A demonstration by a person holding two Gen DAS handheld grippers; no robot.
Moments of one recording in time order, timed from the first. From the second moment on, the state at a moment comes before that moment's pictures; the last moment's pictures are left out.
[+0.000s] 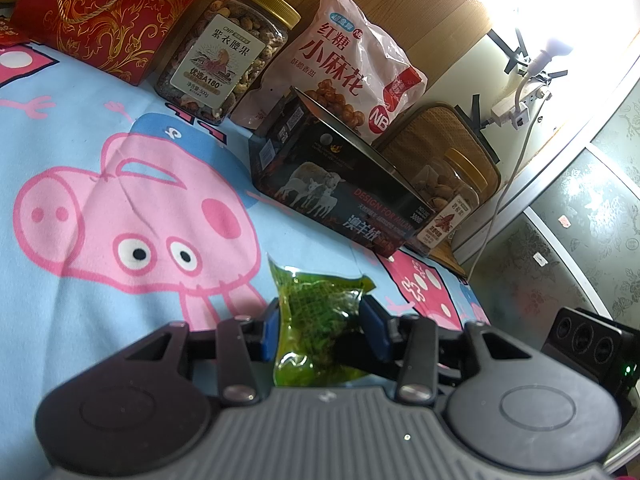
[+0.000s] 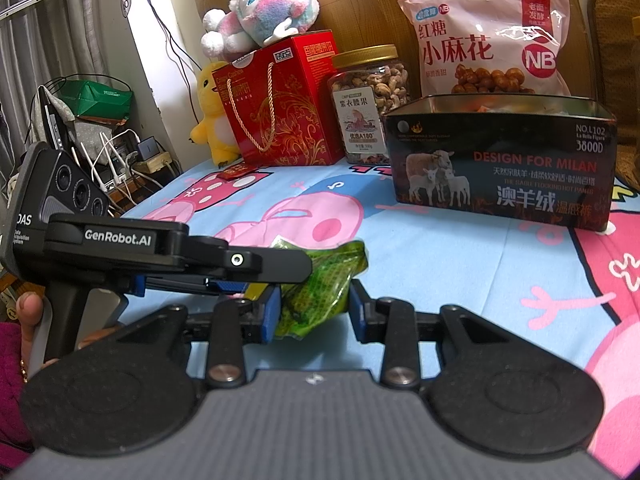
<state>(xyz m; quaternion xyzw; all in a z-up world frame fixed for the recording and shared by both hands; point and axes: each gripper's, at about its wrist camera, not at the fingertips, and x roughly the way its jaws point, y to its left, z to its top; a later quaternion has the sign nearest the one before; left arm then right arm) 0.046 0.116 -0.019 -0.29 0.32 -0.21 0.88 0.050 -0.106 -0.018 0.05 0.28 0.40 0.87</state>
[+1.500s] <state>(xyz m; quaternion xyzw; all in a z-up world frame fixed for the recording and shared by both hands) 0.047 0.116 -0.018 -0.29 0.32 -0.22 0.87 0.047 -0.107 -0.016 0.05 0.27 0.39 0.88</state>
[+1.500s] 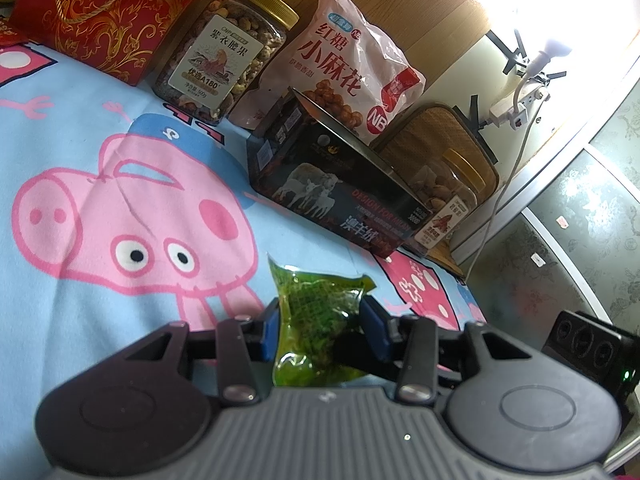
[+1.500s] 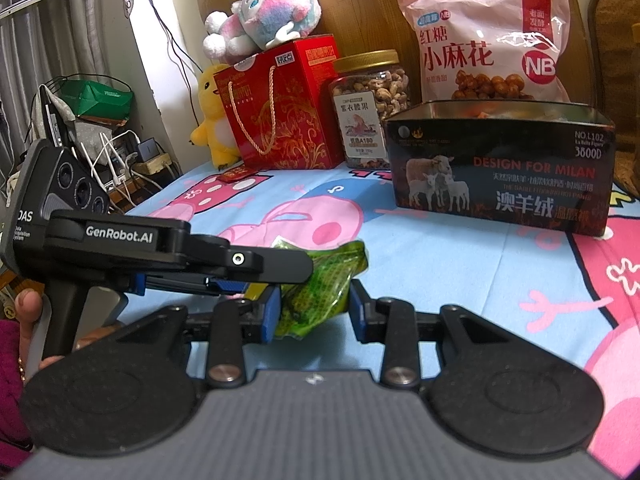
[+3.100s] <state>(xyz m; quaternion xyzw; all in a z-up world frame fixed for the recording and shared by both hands) 0.111 0.018 0.067 -0.04 0.31 -0.07 0.95 0.065 -0.191 0.014 0.12 0.17 0.18 0.96</state>
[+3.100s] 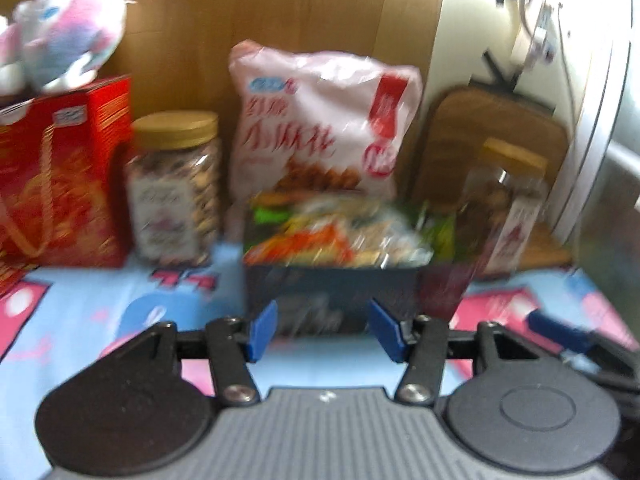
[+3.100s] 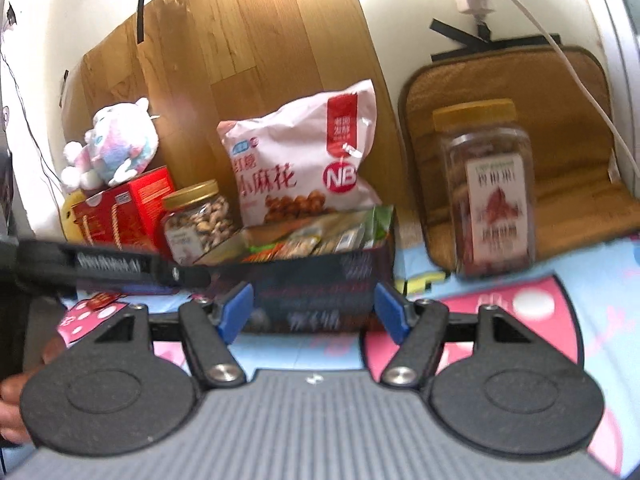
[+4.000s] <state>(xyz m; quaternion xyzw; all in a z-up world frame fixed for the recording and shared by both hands) 0.039 0.039 0.027 -0.02 0.35 0.01 0.94 0.005 -0.164 0.006 0.16 0.23 0.21 0.94</state>
